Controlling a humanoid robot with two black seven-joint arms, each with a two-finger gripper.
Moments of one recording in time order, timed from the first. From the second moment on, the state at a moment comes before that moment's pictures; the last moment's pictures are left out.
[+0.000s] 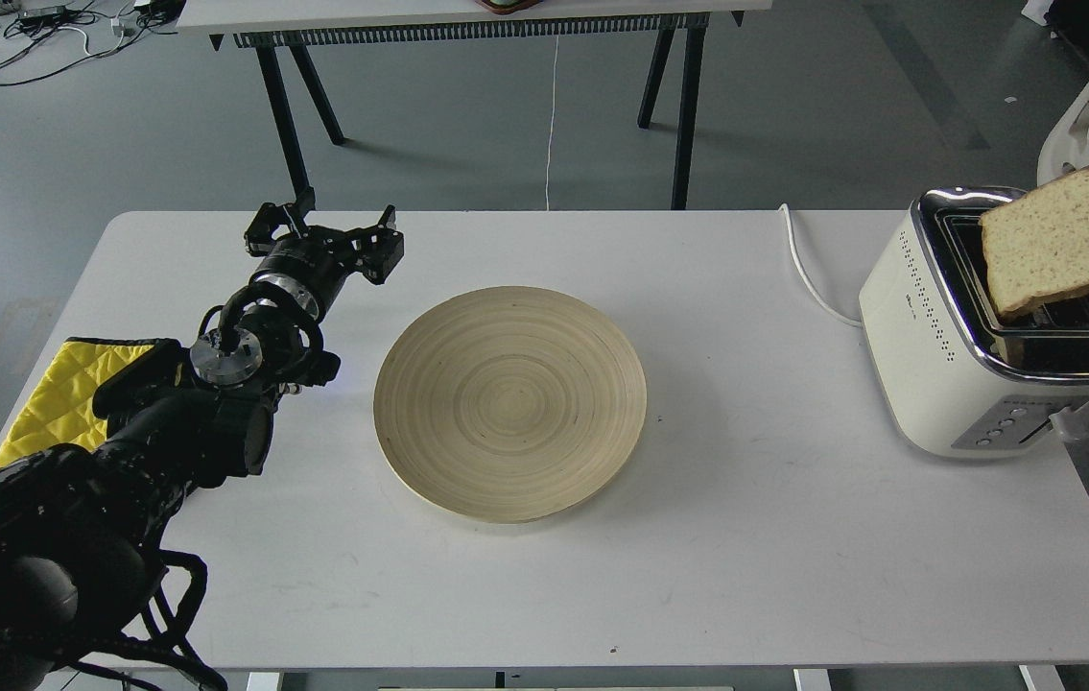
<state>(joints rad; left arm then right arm) -0.89 -0.01 -0.64 -0.16 -1.03 -0.49 0.15 1.29 -1.25 -0.40 1.45 -0.75 -0.43 0.18</state>
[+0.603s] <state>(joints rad) -0.89 -0.01 -0.64 -0.16 -1.03 -0.49 0.15 1.27 -1.19 -0.38 1.43 -0.74 -0.43 0.17</state>
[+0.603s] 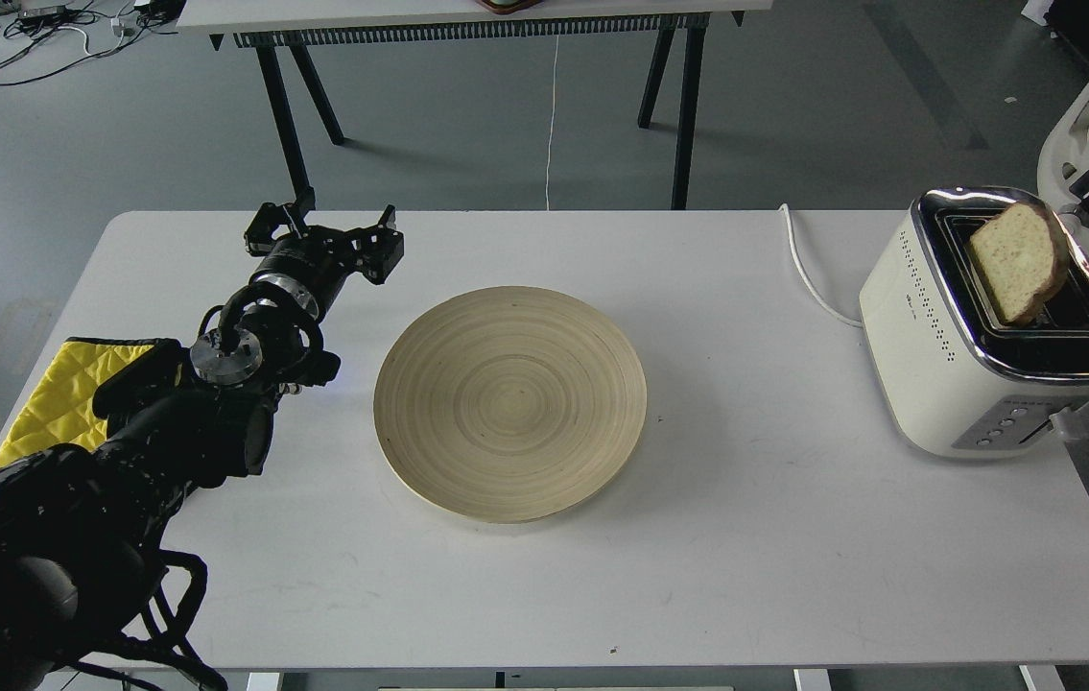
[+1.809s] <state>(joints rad) -0.89 -0.01 -0.64 -0.16 -1.03 -0.49 0.15 0.76 -0.35 0.42 0.91 0.20 0.39 0.33</state>
